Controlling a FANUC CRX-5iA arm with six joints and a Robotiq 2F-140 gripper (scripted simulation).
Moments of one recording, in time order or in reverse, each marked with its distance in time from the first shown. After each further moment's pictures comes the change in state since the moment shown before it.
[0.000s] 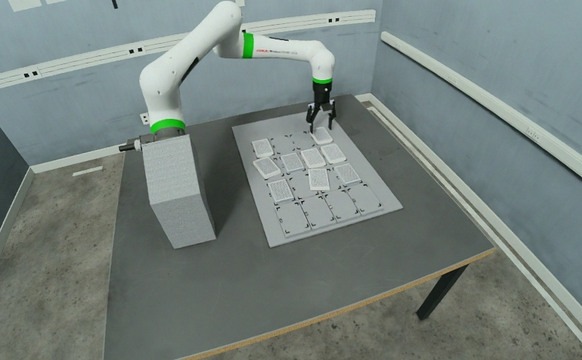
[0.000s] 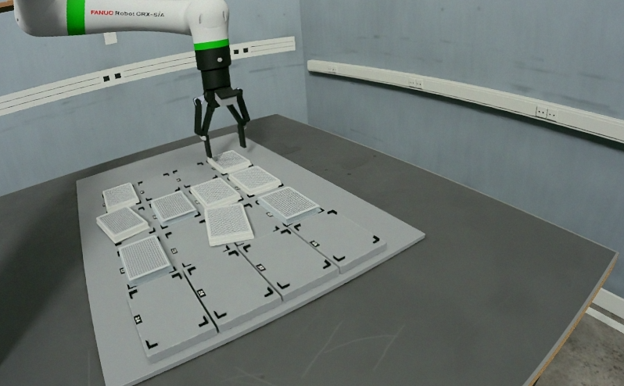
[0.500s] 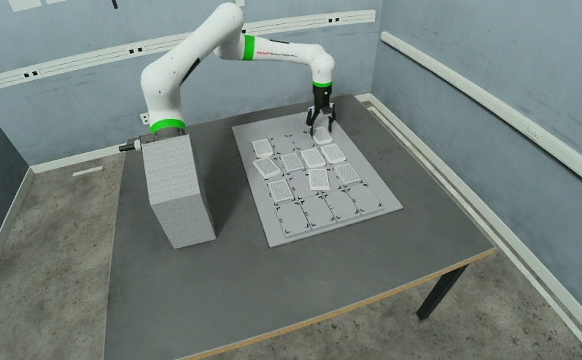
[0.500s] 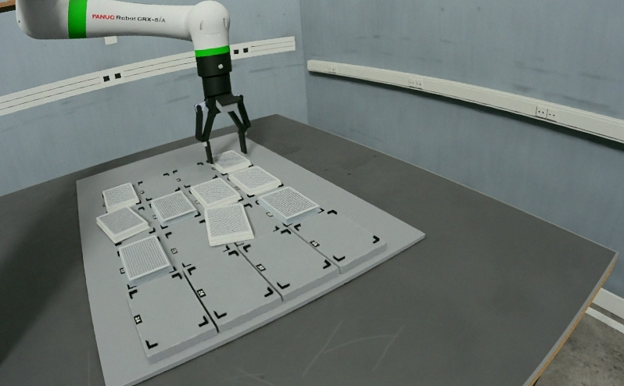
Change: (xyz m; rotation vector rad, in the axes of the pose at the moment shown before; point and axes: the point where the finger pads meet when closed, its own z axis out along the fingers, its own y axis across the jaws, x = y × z) arm 0.000 0.000 0.017 0.000 0.000 0.000
